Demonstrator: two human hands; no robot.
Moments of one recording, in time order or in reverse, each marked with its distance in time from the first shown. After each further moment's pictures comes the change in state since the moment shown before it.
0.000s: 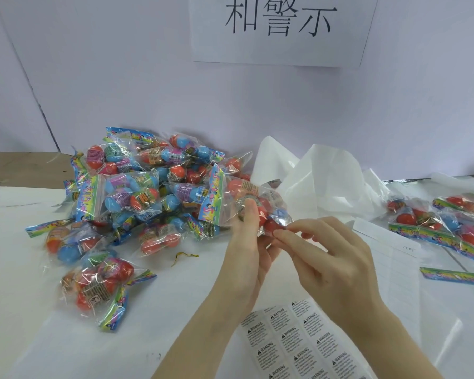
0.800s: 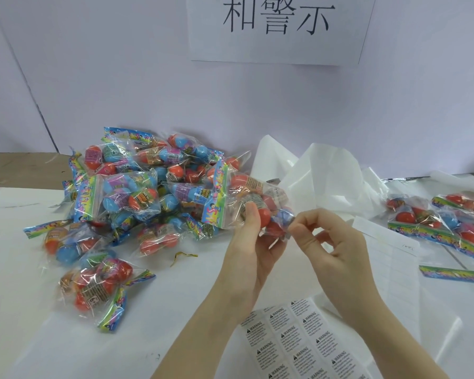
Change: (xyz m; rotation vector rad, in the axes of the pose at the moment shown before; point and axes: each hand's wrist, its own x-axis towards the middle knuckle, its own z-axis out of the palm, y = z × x) left_hand -0.005 0.004 0.008 0.011 0.042 -0.050; right_hand 0.013 -0.014 -0.009 0.632 -0.115 0.773
